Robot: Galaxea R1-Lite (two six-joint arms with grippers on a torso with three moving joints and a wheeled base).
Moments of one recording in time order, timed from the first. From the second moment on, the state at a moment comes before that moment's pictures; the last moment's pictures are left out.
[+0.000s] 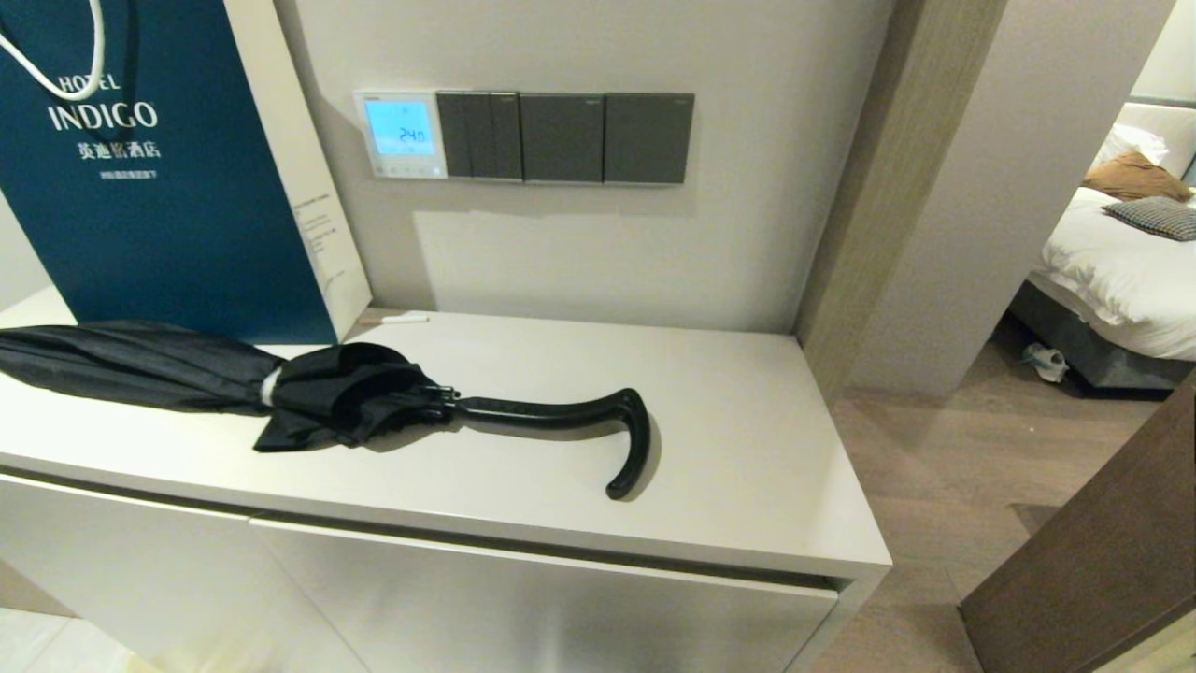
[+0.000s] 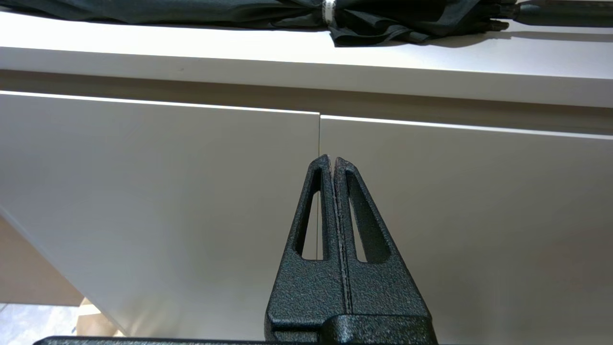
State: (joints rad) left arm 0.01 0.00 0.00 -0.07 -0.01 0.01; right arm 0.00 0.00 0.00 0.00 -0.01 0.00
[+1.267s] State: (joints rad) left arm 0.01 0.34 -0.57 0.06 -0.11 0.01; right arm 0.00 0.00 0.00 0.00 -0.01 0.00
